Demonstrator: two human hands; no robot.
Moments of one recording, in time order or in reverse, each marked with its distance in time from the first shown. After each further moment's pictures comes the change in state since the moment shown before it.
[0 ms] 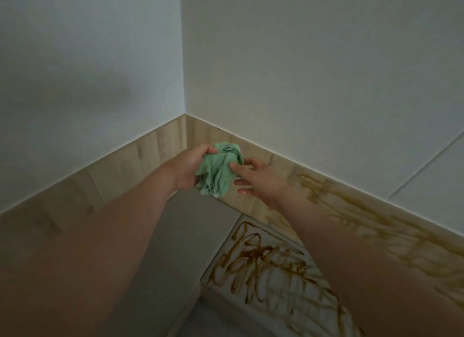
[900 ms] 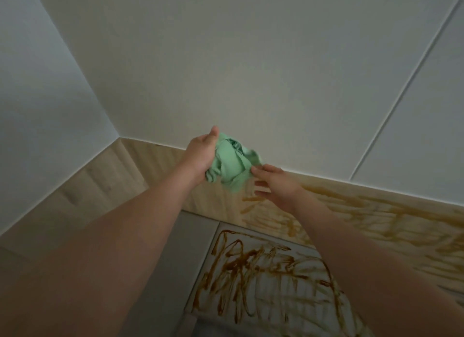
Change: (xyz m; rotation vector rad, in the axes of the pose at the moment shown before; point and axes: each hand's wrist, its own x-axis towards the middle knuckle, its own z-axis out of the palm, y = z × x) left_hand 0.181 0.028 0.220 0.398 0.274 0.265; right_hand 0.055 0.083 -0.248 0.383 0.185 0.084
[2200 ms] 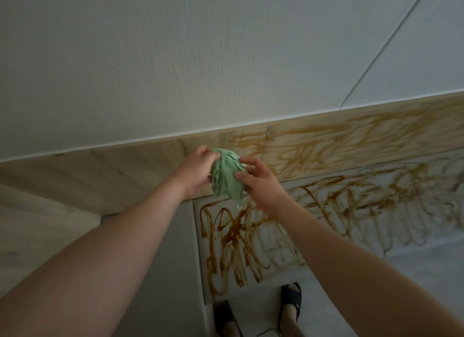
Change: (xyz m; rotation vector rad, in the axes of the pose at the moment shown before) left_hand 0.150 -0.163 0.042 0.114 -0.736 -0.223; right_hand 0.102 0.138 0.050 0.327 0.446 0.007
